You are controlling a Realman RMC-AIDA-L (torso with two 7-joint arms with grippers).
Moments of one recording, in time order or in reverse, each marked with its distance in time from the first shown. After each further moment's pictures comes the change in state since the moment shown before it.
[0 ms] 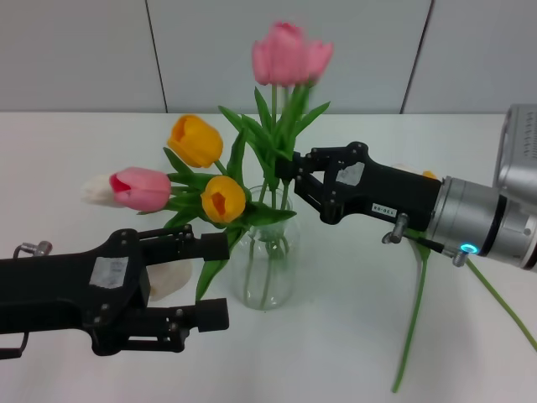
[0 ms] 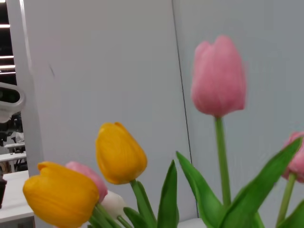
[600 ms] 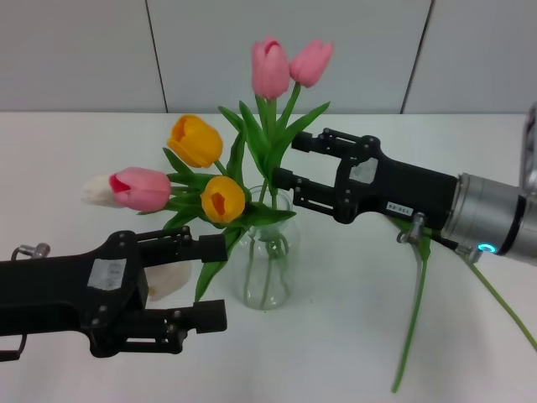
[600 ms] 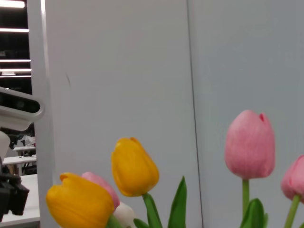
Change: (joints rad) left arm 0.005 0.001 0.000 0.000 0.000 0.000 0.000; right arm -0.037 -0.003 -0.014 -0.069 0.002 -0.063 -0.001
